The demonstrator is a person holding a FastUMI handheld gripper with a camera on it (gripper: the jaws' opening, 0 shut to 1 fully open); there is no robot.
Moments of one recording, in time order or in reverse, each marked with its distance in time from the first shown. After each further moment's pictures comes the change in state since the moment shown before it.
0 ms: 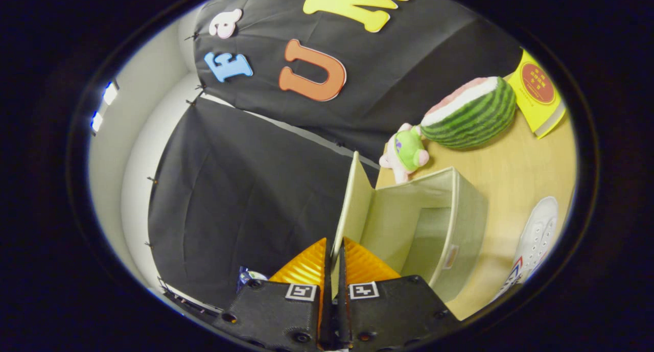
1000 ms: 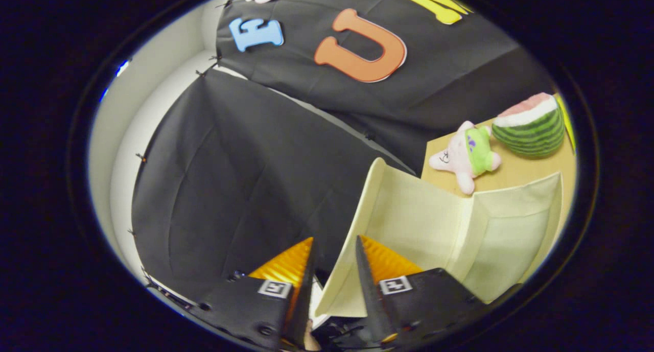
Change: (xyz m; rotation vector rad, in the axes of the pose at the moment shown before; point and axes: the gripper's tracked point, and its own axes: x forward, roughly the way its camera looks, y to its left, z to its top) arm 0.158 0.129 -0.034 -0.174 0.052 -0.021
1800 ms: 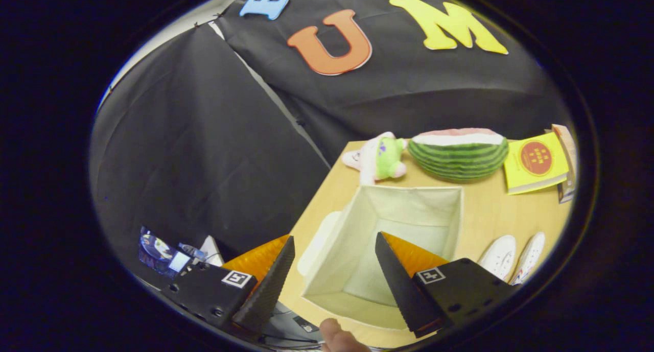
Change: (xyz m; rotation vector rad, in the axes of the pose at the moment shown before) arm -0.099 -0.155 -0.028 -0.209 0.044 -0.507
